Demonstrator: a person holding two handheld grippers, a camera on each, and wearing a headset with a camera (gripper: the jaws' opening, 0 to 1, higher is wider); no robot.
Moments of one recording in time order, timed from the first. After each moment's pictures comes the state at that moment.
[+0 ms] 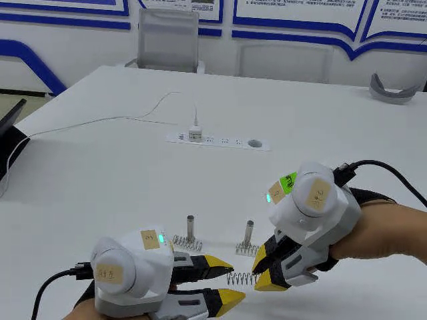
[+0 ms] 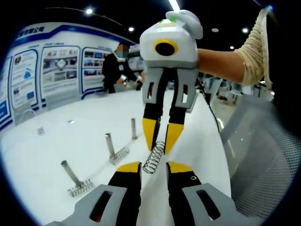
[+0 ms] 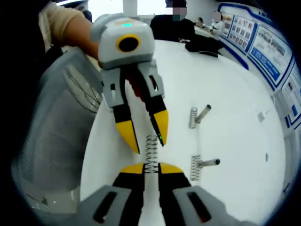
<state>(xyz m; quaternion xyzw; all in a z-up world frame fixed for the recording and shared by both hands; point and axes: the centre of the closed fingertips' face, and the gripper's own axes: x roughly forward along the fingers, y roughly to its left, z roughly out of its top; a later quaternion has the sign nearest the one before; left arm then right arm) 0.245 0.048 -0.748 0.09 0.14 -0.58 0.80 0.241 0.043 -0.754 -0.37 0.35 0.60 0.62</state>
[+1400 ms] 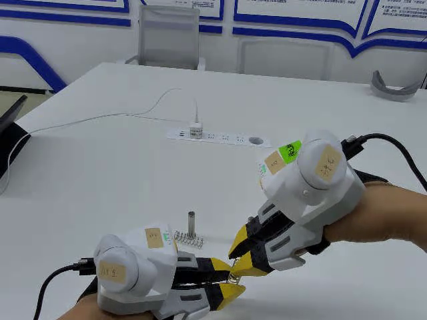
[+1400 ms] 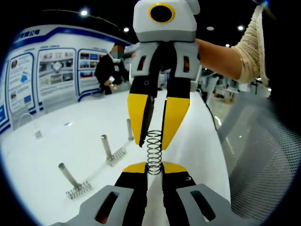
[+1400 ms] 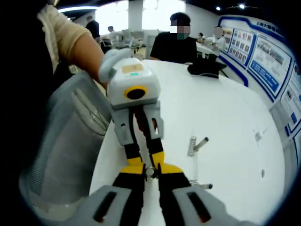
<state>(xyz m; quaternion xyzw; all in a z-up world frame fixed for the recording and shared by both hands) 0.239 0.046 -0.749 0.10 0.13 -0.60 0.79 0.232 0.081 -0.713 -0.33 0.29 0.63 0.64</state>
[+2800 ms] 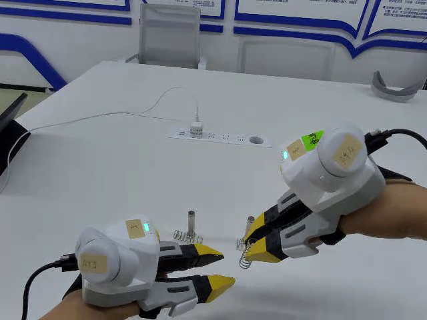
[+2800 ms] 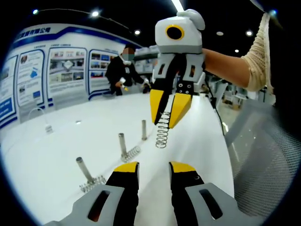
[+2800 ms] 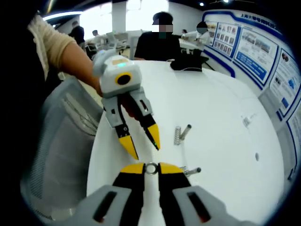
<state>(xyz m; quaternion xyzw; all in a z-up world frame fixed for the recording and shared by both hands) 0.258 0.070 -0.742 0.07 0.13 -0.56 0.81 0.254 0.053 -0.704 -0.31 0.31 0.58 0.69</state>
